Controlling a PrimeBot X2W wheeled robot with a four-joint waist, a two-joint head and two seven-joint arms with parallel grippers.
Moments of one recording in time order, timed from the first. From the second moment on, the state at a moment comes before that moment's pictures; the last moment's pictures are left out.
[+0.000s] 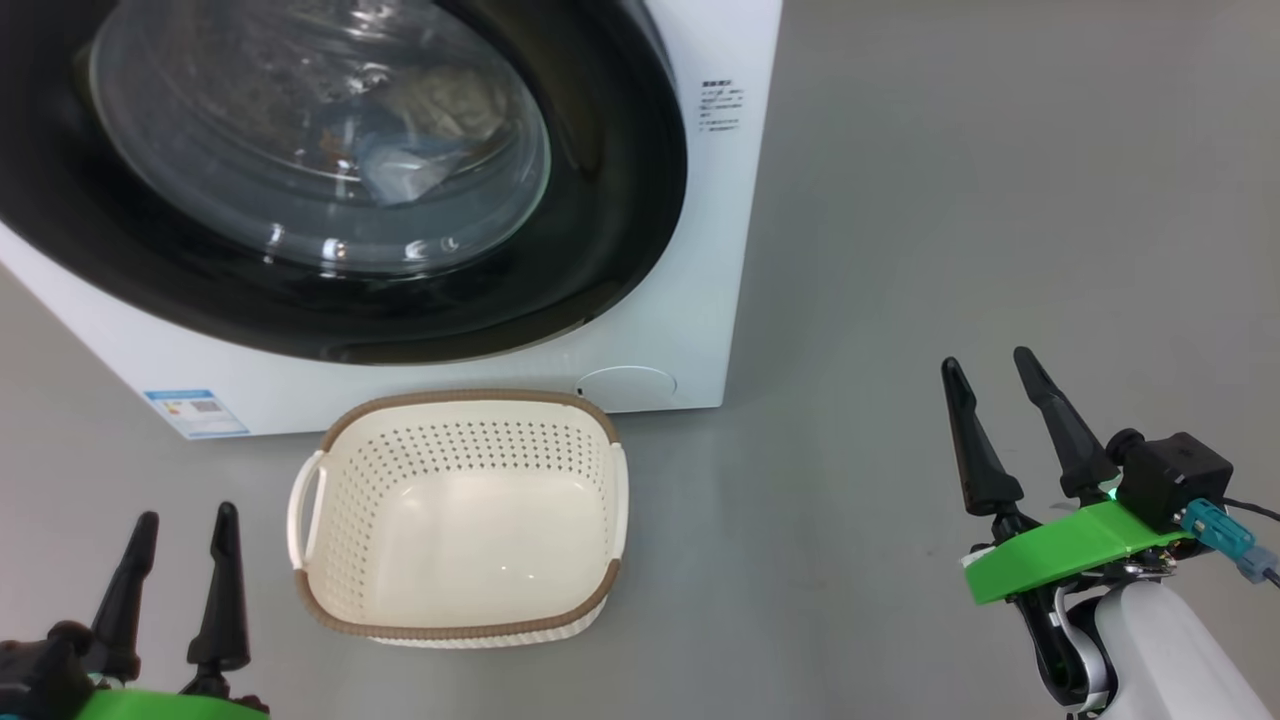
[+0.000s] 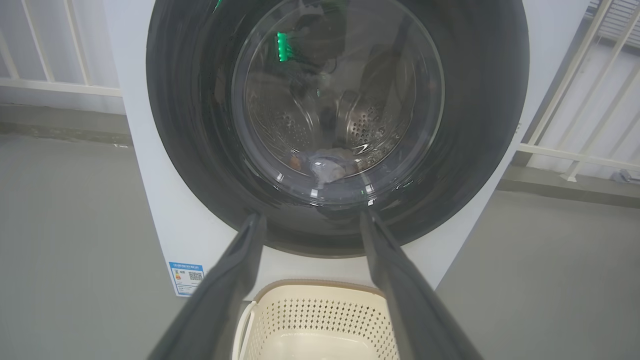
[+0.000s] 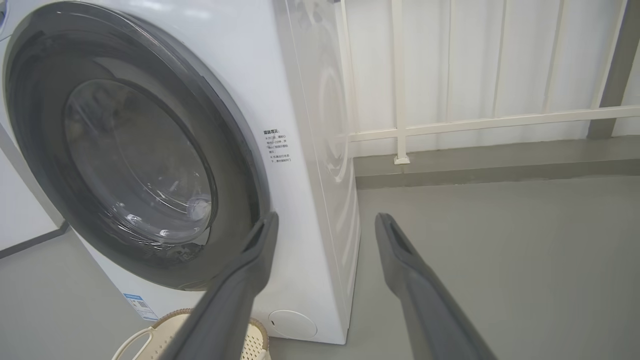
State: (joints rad) left arm -0.07 0.27 -0.02 0.23 -0.49 -0.13 -0.26; right arm -0.25 -0.14 0.14 0.30 0.37 0.13 -0.26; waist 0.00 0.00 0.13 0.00
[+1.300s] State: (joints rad) left arm -0.02 0.26 0.00 0.24 -0.46 -0.13 -0.26; right arm -0.20 -0.13 0.09 0.29 0.37 0.13 -0.26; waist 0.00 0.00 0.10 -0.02
